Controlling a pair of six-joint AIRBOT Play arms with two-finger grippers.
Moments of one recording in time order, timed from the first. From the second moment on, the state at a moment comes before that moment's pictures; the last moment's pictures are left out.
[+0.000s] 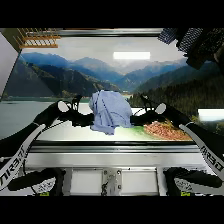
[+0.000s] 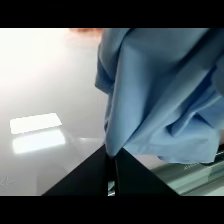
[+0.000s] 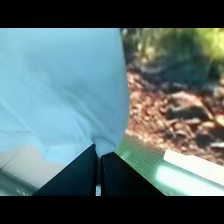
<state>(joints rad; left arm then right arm) -0.23 -1.37 0.80 0.97 -0.94 -1.53 0.27 -1.41 0.80 -0.89 0.80 1.34</state>
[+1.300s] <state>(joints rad) 0.17 -0.59 1.16 1.10 -1.26 -1.57 0.03 -0.80 1.51 -1.44 1.13 1.50</state>
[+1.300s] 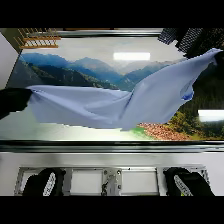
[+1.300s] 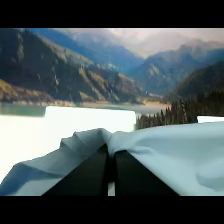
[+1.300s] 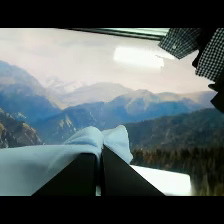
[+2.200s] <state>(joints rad) 0.13 -1.47 1.41 1.10 -0.89 -1.60 -0.01 -1.37 1.50 -1.44 0.76 1.56</state>
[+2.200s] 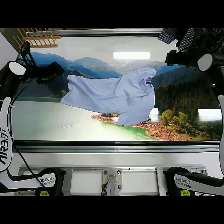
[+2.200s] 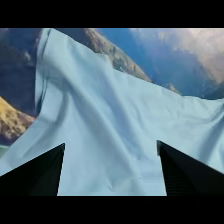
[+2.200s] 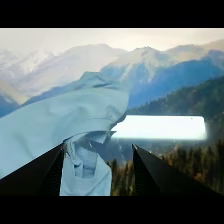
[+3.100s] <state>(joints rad) 0.20 -1.64 1.10 1.00 -0.78 -1.71 -0.05 -1.05 1.06 -1.27 0.99 1.53</state>
